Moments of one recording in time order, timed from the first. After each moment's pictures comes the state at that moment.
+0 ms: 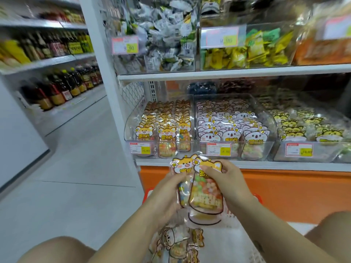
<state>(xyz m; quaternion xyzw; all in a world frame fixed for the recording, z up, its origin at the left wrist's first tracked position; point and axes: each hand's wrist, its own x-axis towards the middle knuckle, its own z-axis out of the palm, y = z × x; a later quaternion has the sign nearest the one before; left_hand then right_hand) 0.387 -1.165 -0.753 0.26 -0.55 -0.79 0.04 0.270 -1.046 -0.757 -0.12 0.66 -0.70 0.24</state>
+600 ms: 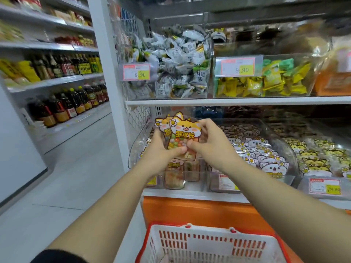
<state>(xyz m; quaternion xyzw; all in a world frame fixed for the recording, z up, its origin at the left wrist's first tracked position) 0.303 -1.293 -0.679 0.15 -0.74 -0.60 0.25 0.214 -1.144 -0.643 -0.41 0.70 -0.58 0.09</state>
